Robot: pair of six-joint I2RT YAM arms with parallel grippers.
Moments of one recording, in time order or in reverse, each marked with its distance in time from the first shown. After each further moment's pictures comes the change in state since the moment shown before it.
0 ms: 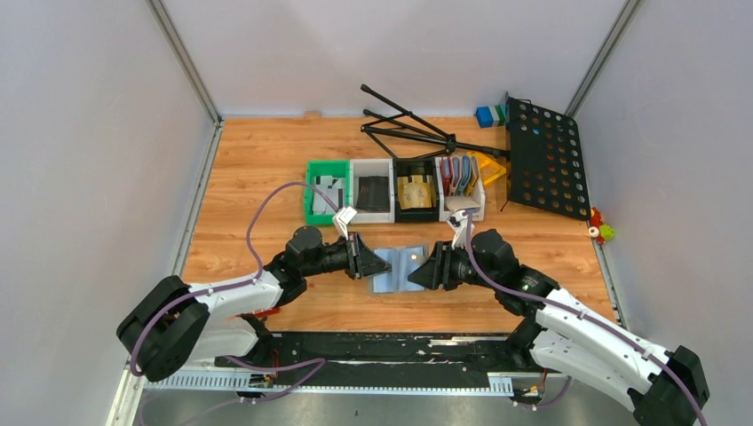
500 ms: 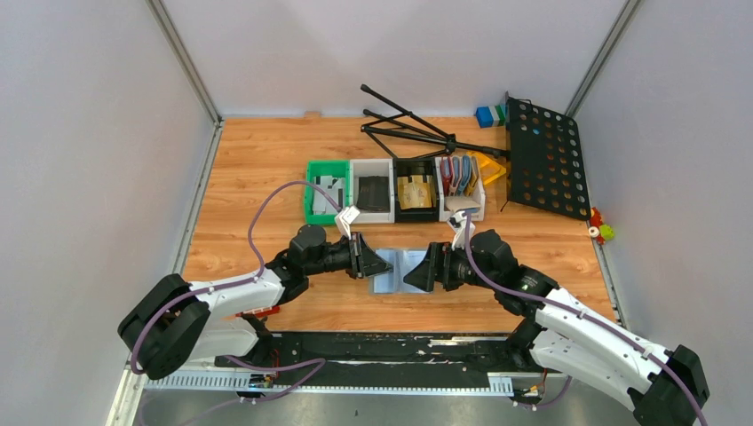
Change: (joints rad) left arm -0.011 0.014 0.028 -0.063 -0.015 0.023; right arm 0.002 0.005 0.000 -0.023 0.026 -0.020
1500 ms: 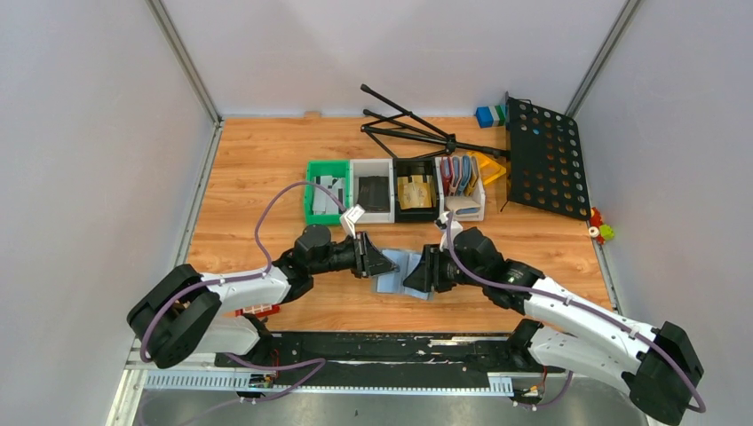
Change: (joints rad) left arm -0.020 0.074 0.013 0.066 -0.007 -0.050; right arm 0.061 0.118 0.047 -0.024 0.034 0.000
